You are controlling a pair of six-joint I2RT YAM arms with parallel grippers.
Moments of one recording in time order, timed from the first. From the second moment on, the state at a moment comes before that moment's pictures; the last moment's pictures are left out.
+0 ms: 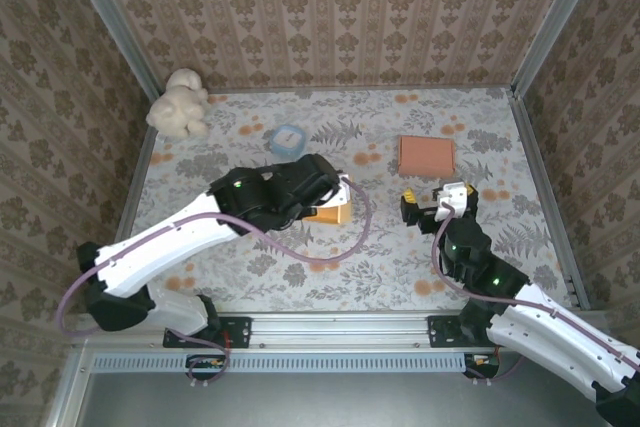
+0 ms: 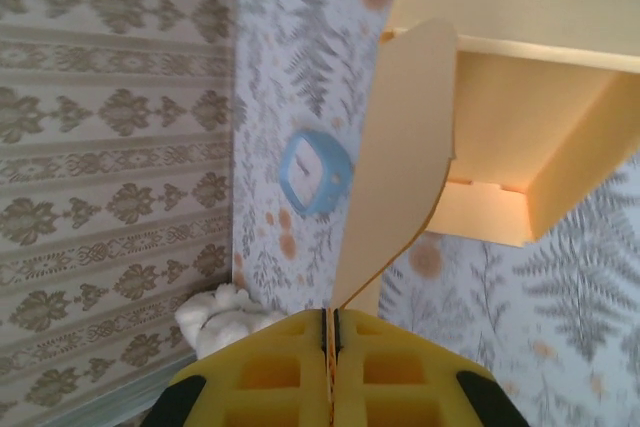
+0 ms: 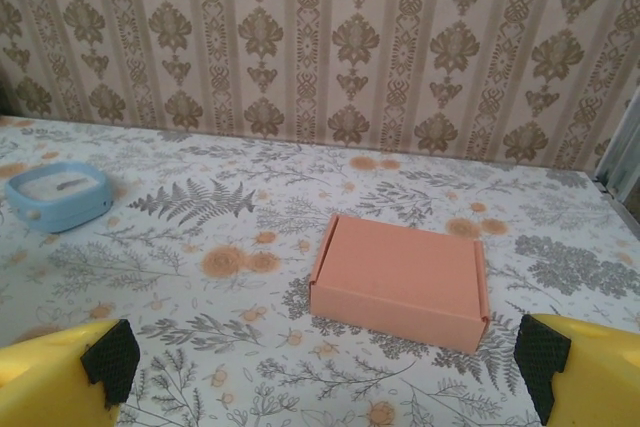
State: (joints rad) left arm -1.18 1.40 1.59 -1.20 -0.62 0.61; right arm 0.73 0.53 0.38 -0.03 0.69 0.06
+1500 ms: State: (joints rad) left arm -0.75 1.52 1.30 -0.78 0.08 1.11; right arm 0.64 0.86 0.37 0.01 0.49 0.02
